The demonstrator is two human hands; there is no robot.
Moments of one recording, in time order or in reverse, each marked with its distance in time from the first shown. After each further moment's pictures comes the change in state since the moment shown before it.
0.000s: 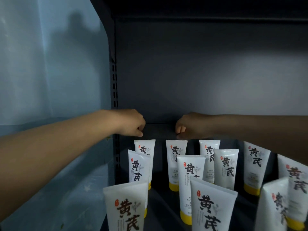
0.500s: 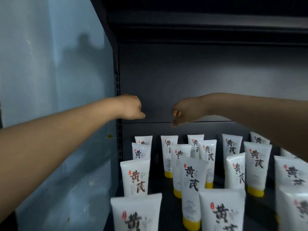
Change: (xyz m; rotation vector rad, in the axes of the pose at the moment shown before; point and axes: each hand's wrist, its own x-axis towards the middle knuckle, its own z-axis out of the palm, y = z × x) left_hand -0.066 0.012 -0.050 -0.199 0.200 -0.176; right_hand -0.066 -0.046 -0.065 -0.069 -0.025 0.107
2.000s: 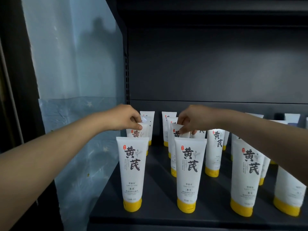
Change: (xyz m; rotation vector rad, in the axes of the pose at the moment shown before) left_hand -0.113 0.027 0.043 -0.362 -0.054 0.045; right_hand -0.093 -0.012 0.057 0.364 -0.054 -0.055
